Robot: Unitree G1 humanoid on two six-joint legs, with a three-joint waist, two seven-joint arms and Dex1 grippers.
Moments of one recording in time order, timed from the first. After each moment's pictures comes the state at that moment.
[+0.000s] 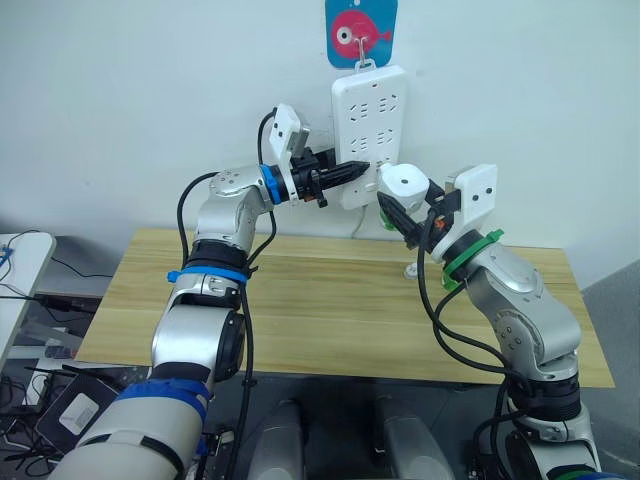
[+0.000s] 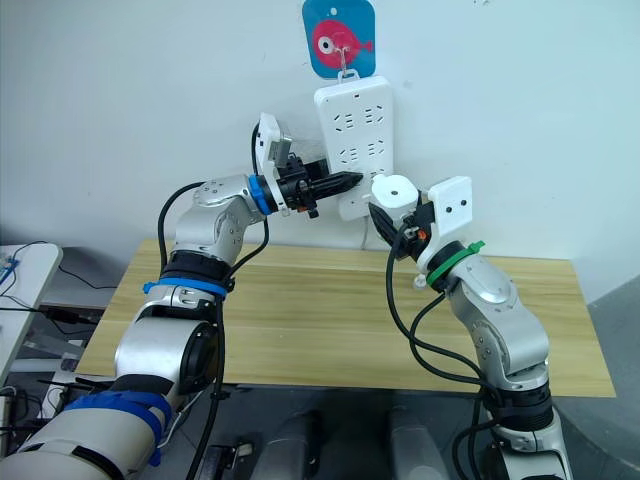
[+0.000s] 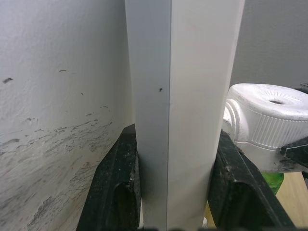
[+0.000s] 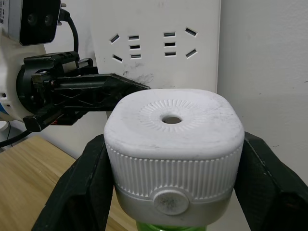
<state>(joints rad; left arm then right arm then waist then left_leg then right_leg) -1.10 0.27 0.07 0.76 -0.28 0.14 -1.13 -0.45 -0.26 0.01 -0.46 0.37 0.63 0.26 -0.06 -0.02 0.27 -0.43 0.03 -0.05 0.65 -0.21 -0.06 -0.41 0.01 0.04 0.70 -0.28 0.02</state>
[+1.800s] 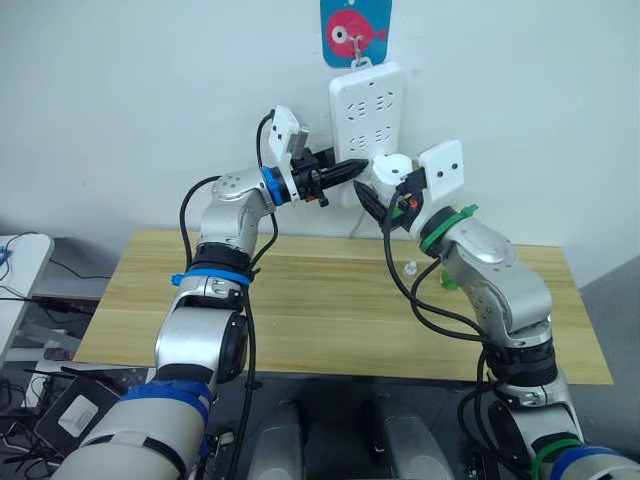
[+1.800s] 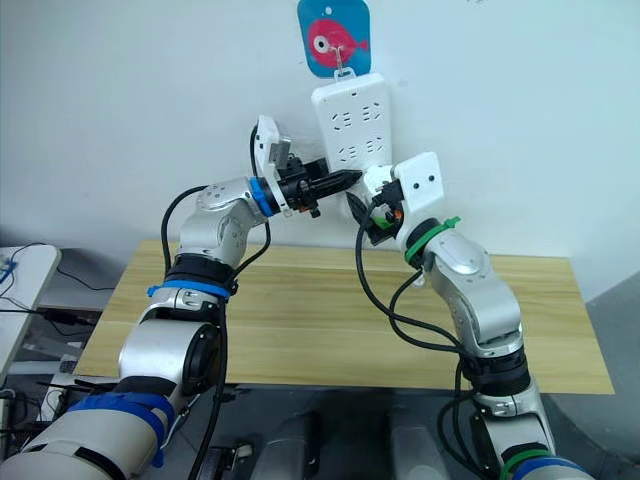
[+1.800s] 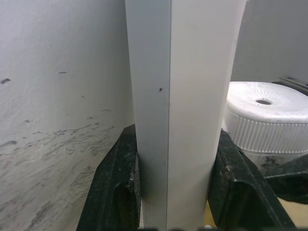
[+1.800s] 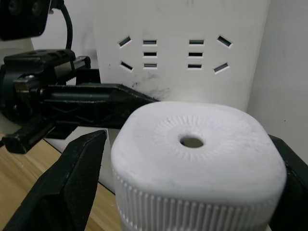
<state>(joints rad) -1.09 0.25 0.08 0.79 -0.26 0.08 -1.10 -0.56 -0.25 0.08 -0.38 0.24 0.67 0.28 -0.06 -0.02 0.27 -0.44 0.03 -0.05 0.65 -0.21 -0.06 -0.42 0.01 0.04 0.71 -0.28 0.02</state>
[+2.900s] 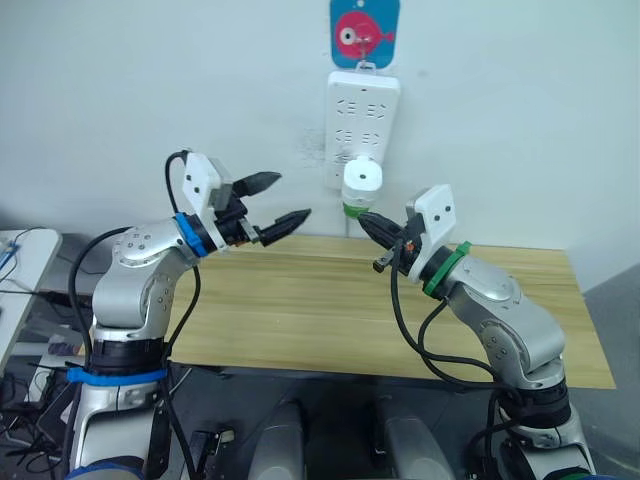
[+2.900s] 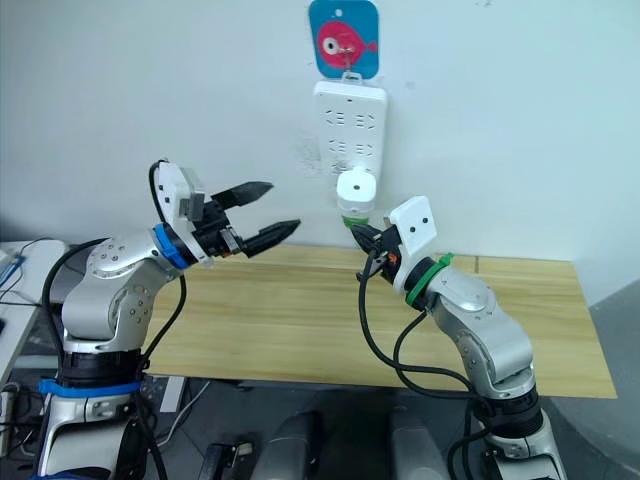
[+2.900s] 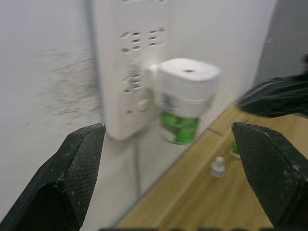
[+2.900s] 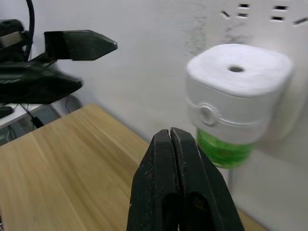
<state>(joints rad) -0.48 0.55 0.11 -0.24 -0.49 0.48 -0.90 -0.45 -0.23 0.12 -0.47 0.35 0.72 0.37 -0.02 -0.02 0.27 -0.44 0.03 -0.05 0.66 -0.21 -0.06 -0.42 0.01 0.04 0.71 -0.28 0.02</state>
